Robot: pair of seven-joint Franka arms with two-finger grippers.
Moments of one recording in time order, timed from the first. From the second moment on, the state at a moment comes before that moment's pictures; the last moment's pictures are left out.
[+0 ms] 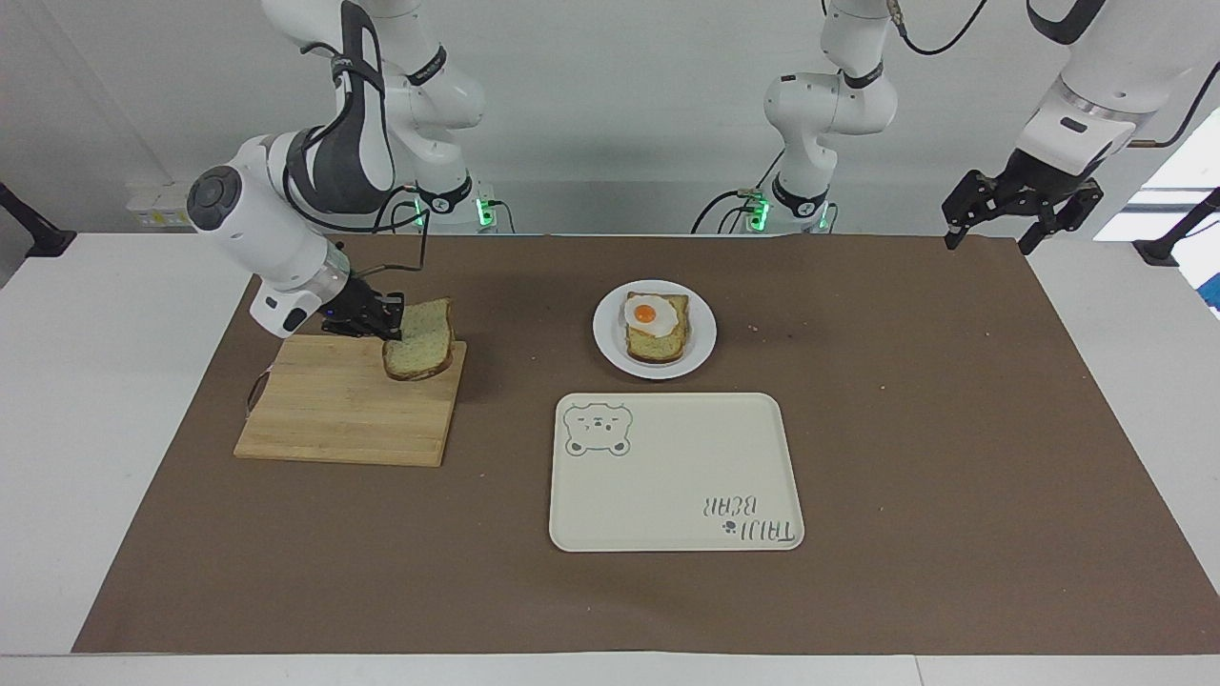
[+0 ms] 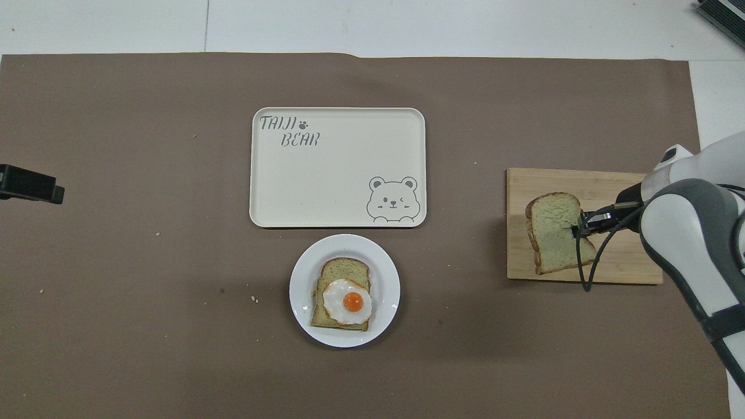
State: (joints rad) left arm -0.18 -0.02 0.15 -1.51 -0.02 1.50 0.11; right arm -0.12 0.05 0.15 -1.97 0.22 1.82 -0.20
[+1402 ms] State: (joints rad) left arm -0.18 -0.02 0.15 -1.51 -0.02 1.50 0.11; right arm 0.15 0.15 0.54 -1.97 0.25 2.19 0.65
